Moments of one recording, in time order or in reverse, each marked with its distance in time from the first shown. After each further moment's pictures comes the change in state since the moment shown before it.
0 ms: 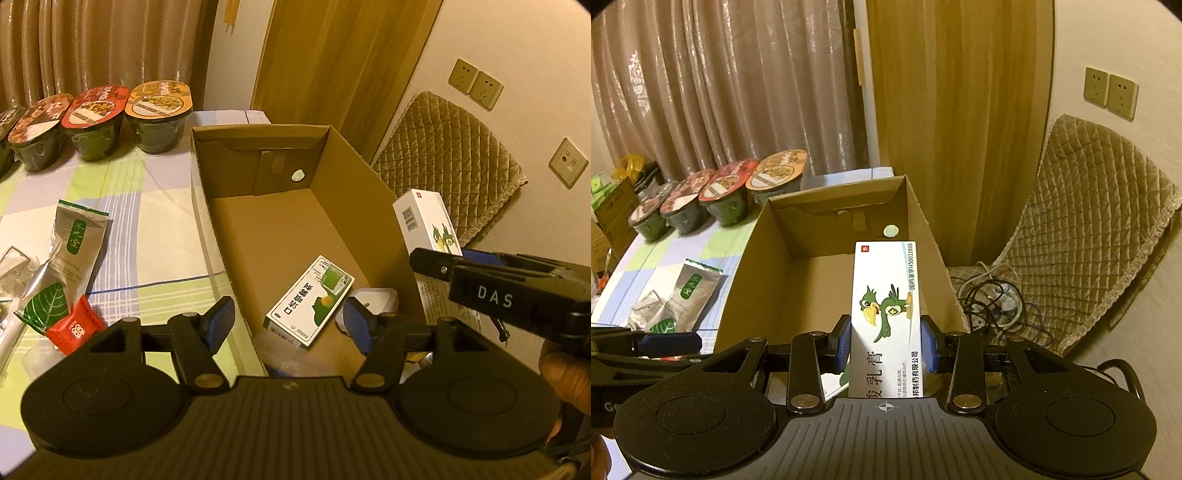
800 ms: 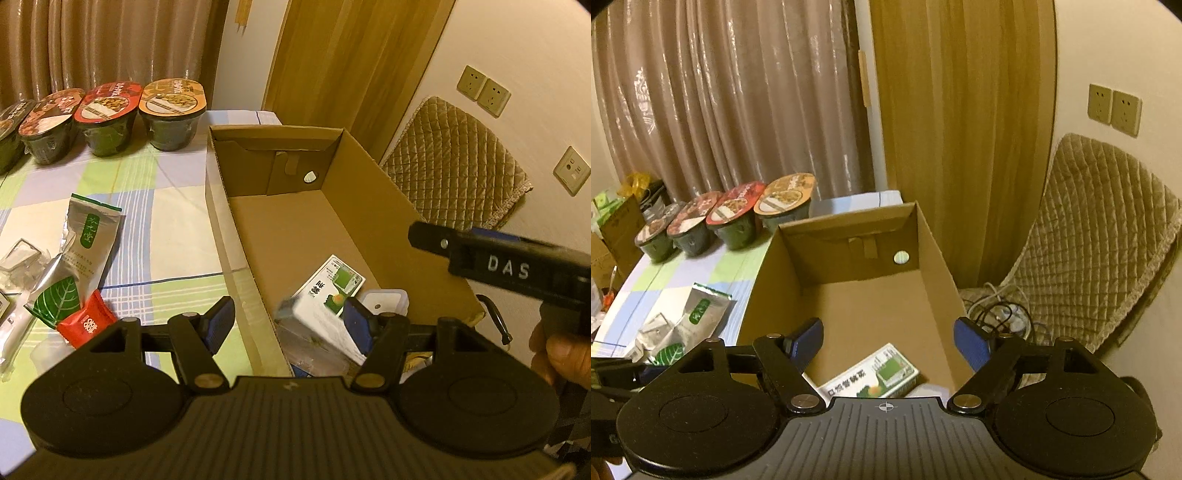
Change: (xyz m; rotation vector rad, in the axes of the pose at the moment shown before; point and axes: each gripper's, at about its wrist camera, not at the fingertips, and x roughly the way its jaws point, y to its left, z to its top) left arm -0.009 0.014 -0.004 -0.023 -0.008 0.010; right arm 0.000 0.008 0.009 0.014 -0.067 0.018
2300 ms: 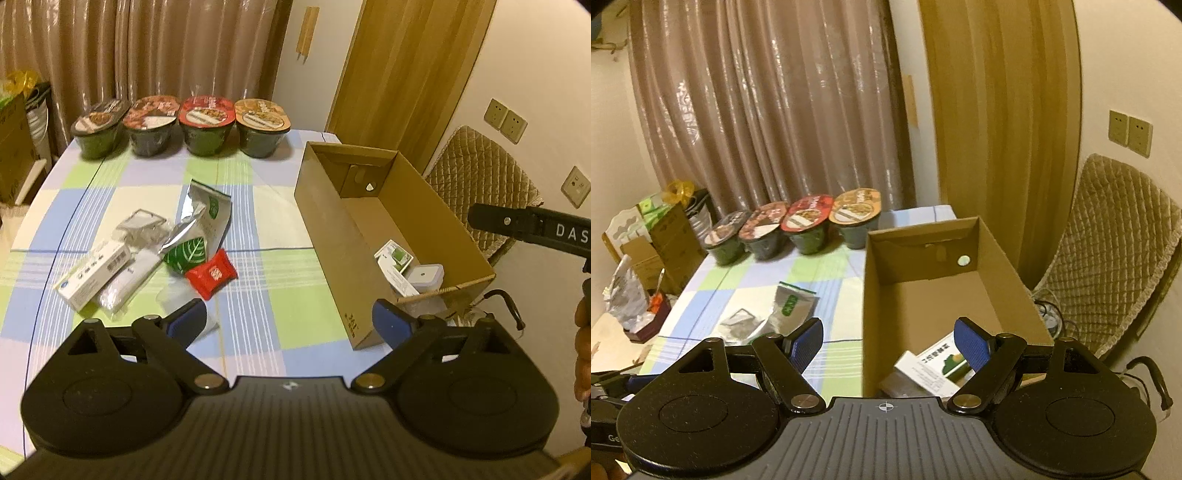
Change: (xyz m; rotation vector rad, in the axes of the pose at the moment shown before) left arm -0.141 0.075 -0.067 -0.073 -0.070 0.104; right arm -0.102 0.094 -0.016 -0.018 -0.042 0.099
